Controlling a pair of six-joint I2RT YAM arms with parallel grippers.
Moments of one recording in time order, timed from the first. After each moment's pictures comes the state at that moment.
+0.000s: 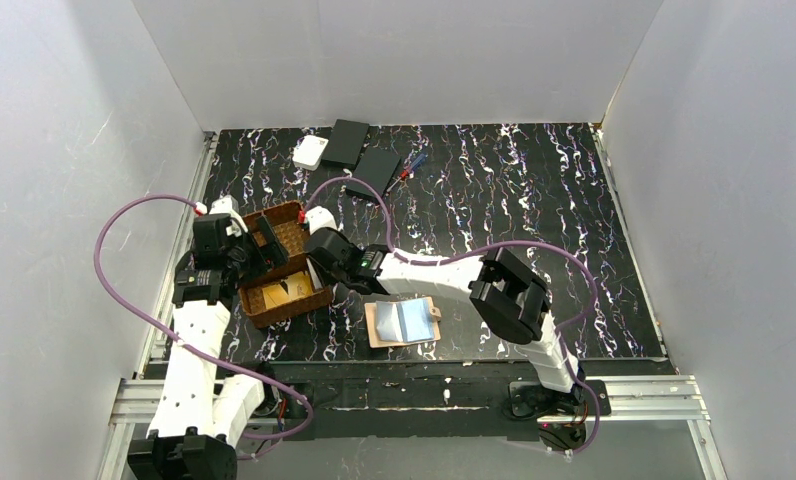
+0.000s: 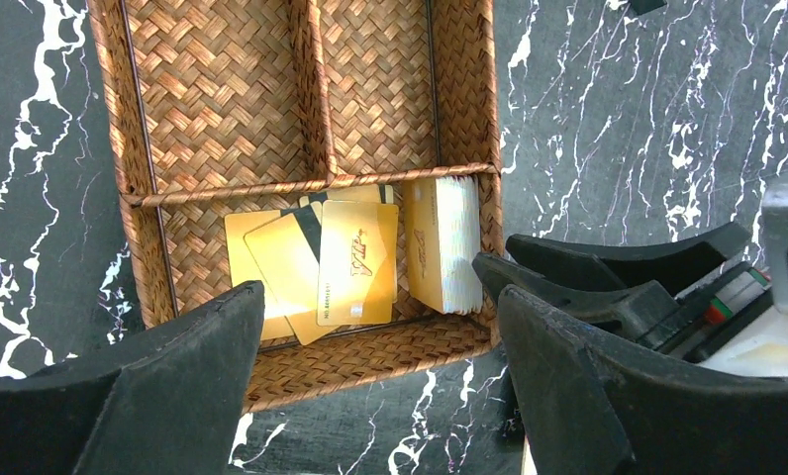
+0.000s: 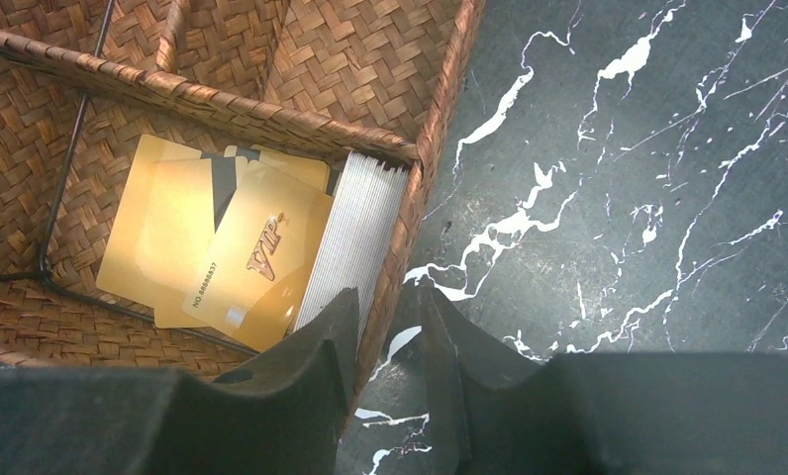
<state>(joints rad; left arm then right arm) 0.07 0.86 0.83 -0.74 0.09 -0.36 1.19 2.12 1.65 -0.22 0.33 0.38</state>
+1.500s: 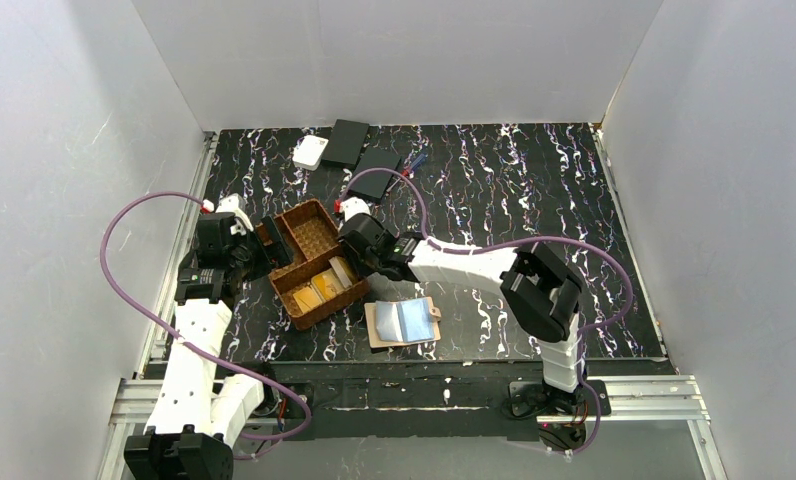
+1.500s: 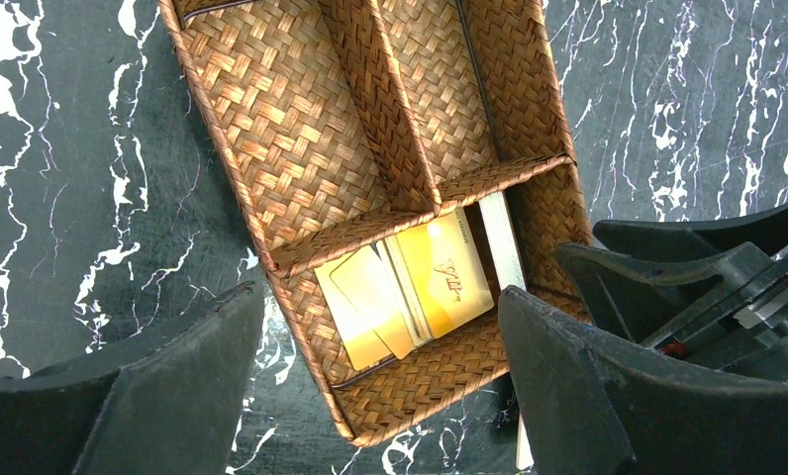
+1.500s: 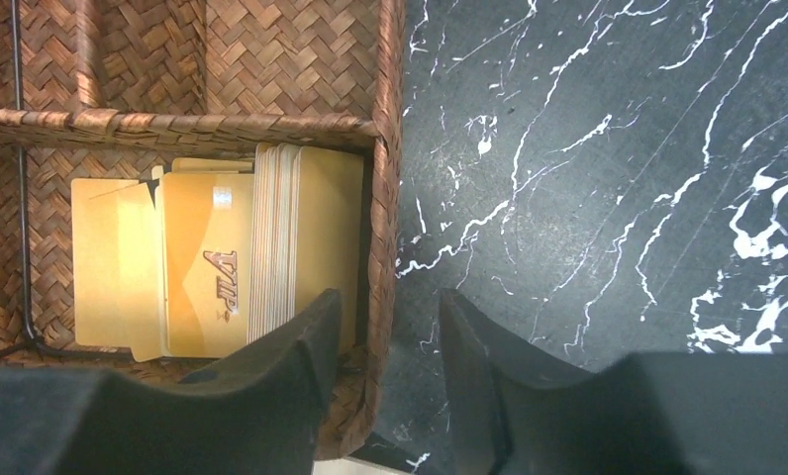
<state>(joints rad) 0.04 0.87 0.82 -0.72 0.11 -0.35 1.08 1.95 1.43 -0.25 0.27 0.35</state>
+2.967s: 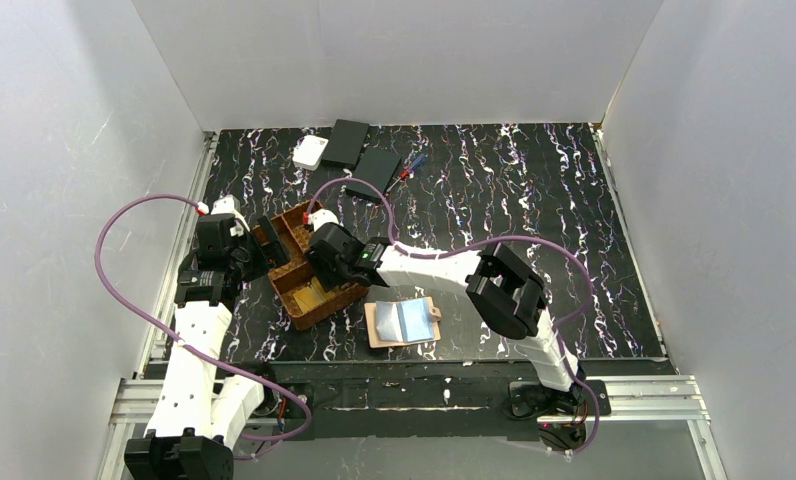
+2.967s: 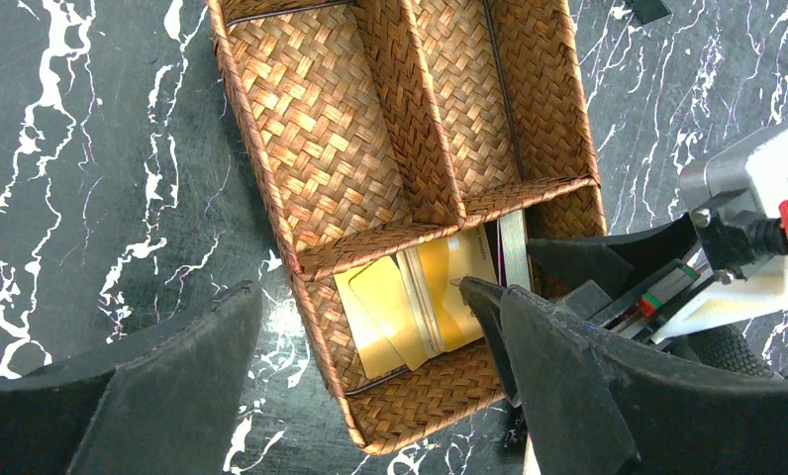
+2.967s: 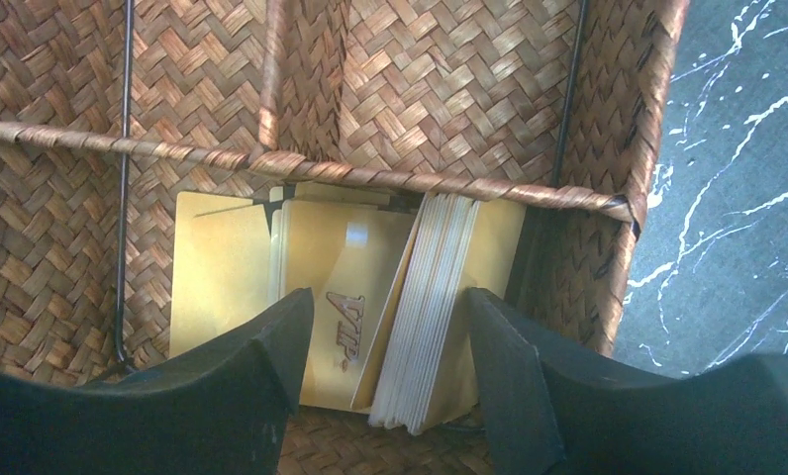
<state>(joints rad) 0.04 0.86 0.82 -0.71 0.04 -0.38 1.15 2.15 1.68 -0.34 0.22 0.37</state>
